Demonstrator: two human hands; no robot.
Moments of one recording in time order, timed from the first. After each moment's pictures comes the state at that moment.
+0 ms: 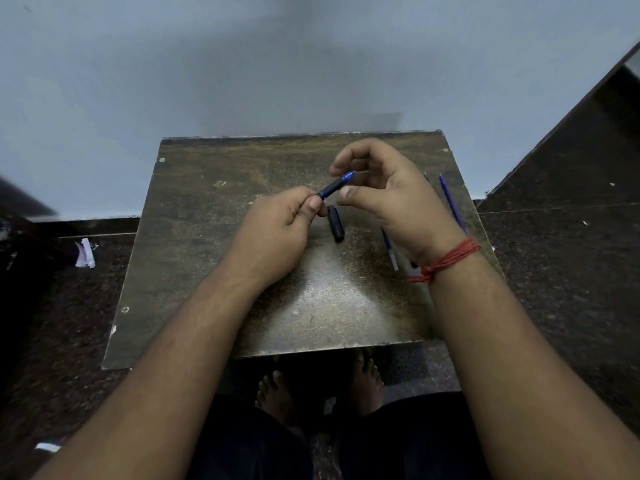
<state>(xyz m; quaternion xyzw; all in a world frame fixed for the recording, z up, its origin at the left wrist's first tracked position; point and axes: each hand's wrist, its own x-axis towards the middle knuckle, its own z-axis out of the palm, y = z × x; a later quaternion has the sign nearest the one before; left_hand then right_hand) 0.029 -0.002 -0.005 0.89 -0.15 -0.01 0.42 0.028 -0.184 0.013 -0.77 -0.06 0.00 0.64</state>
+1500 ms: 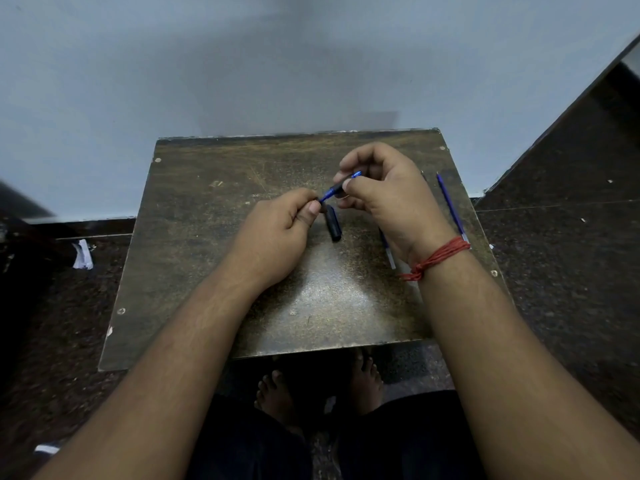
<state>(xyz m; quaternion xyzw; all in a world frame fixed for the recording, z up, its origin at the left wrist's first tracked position) 0.026 -0.006 -0.002 0.91 -0.16 -0.02 0.38 0.032 -0.179 0.008 -0.73 0.06 -0.01 0.68</state>
